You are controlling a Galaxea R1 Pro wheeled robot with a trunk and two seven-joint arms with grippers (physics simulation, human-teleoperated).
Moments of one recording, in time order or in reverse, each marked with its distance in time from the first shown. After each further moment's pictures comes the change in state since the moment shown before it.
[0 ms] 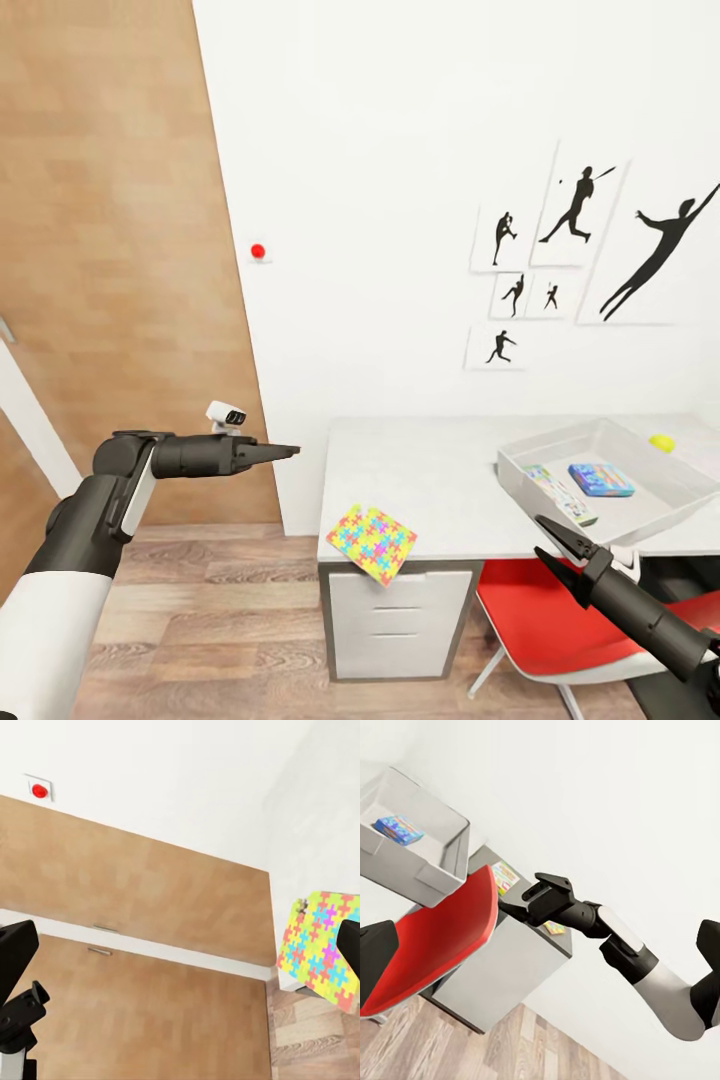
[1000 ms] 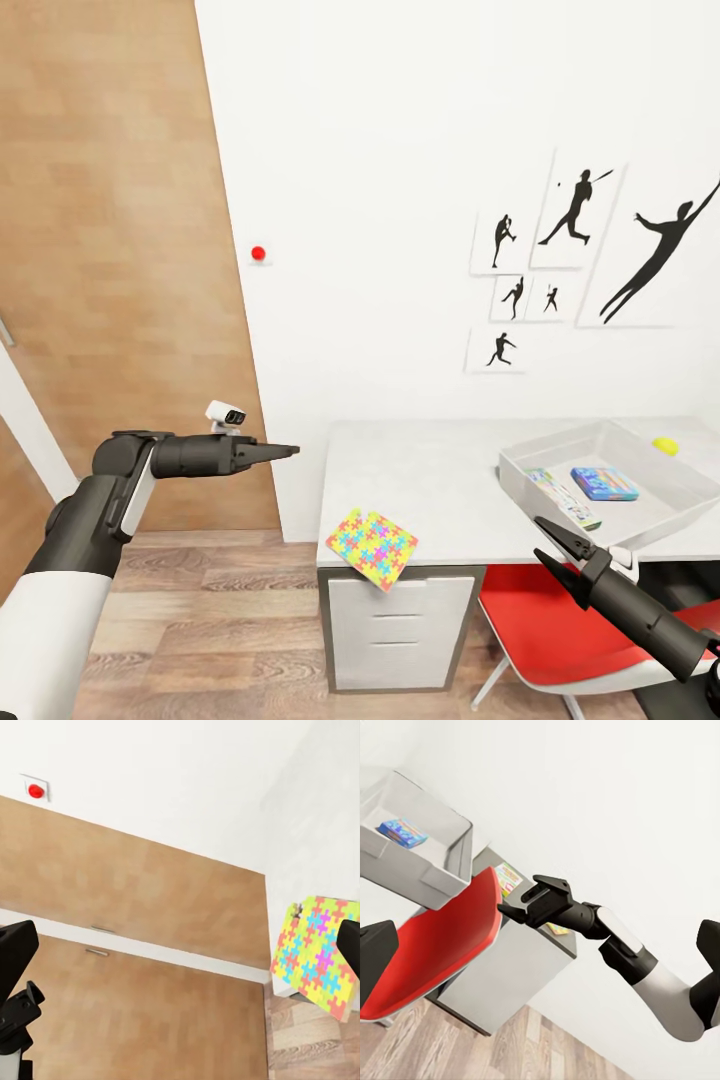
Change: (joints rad) left arm 0.000 0.000 0.002 0.000 0.001 0.002 0.000; right arm 0.000 -0.001 0.004 0.005 0.002 -0.002 -0.008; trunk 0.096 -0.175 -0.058
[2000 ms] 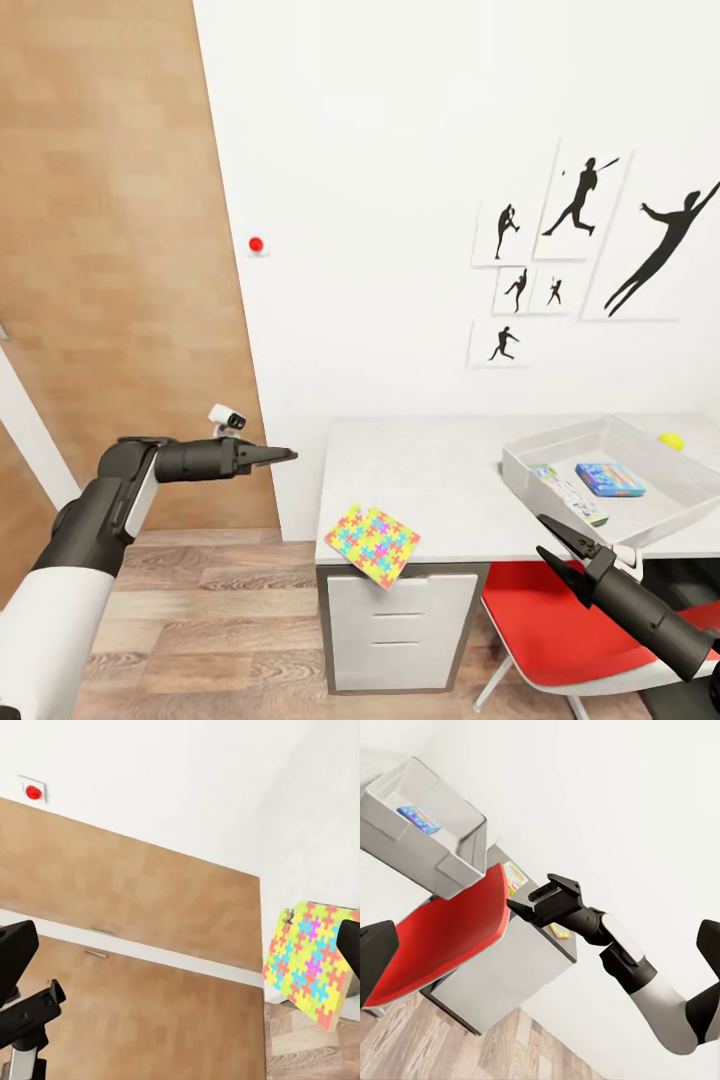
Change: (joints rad) left arm -0.009 0.000 0.007 0.095 0.001 0.005 0.011; right arm 0.000 -0.003 -0.009 -0.007 -0.001 0.002 0.014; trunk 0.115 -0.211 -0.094
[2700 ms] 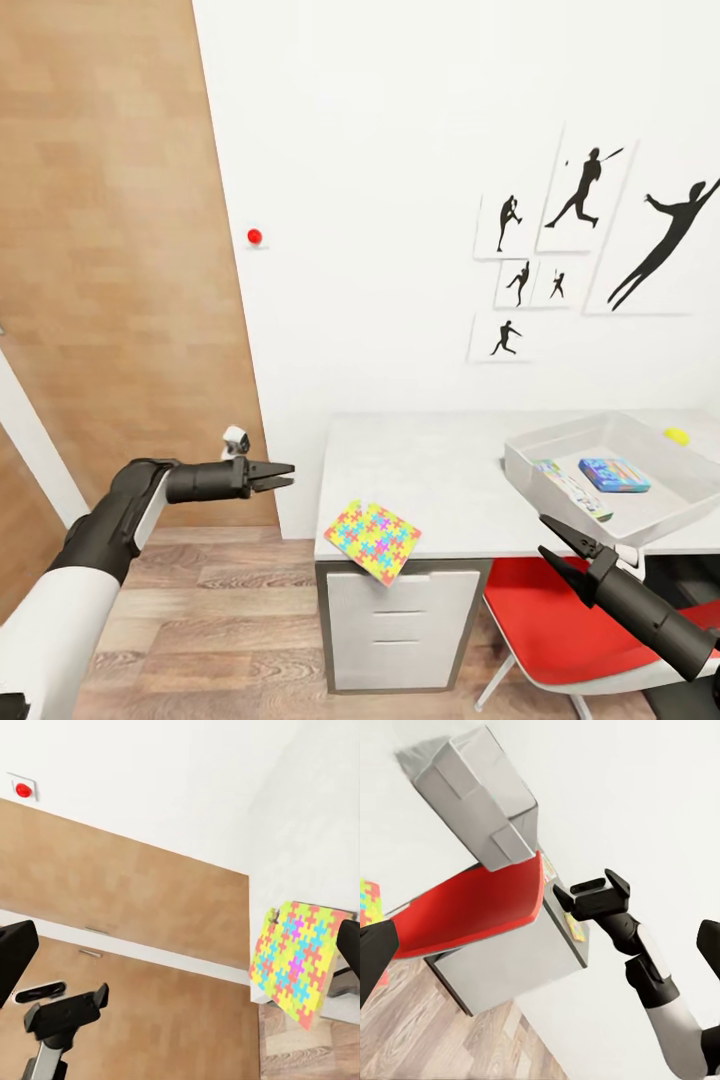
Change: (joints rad) left arm -0.005 0.001 -0.004 0.219 -0.004 -0.001 0.097; right arm 0.000 -0.008 -0.002 0.001 0.000 0.002 0.001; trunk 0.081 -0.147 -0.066
